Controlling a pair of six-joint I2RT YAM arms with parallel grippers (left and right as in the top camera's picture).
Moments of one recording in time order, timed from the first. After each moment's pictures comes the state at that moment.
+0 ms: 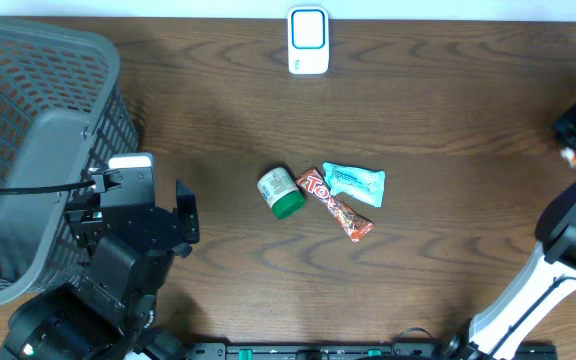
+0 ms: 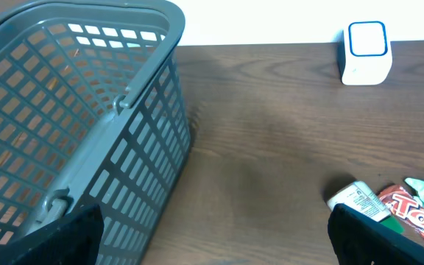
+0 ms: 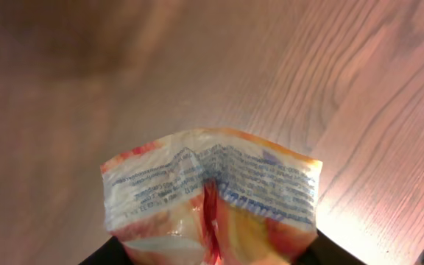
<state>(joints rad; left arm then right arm) -0.65 0.82 1.25 -1.16 -0.68 -0.38 -0.47 2.22 2.00 -1.29 0.37 0.49</state>
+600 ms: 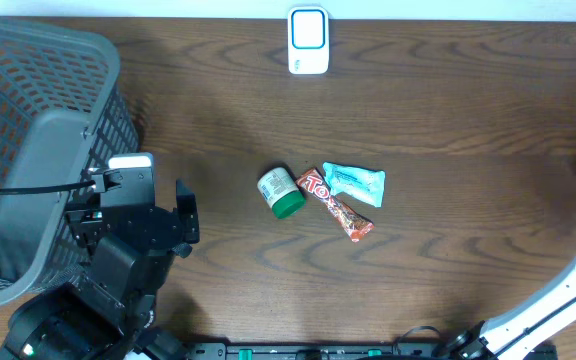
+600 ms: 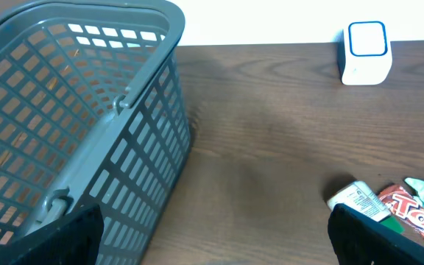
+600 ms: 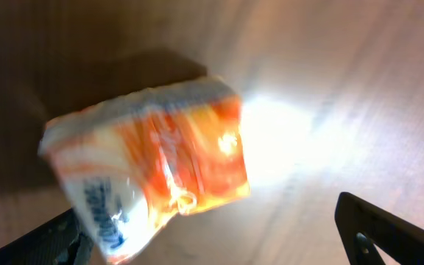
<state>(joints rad) -0.65 0.82 1.25 -1.16 -0.68 -0.38 -0.80 2.35 1.99 -1.30 0.31 0.51</state>
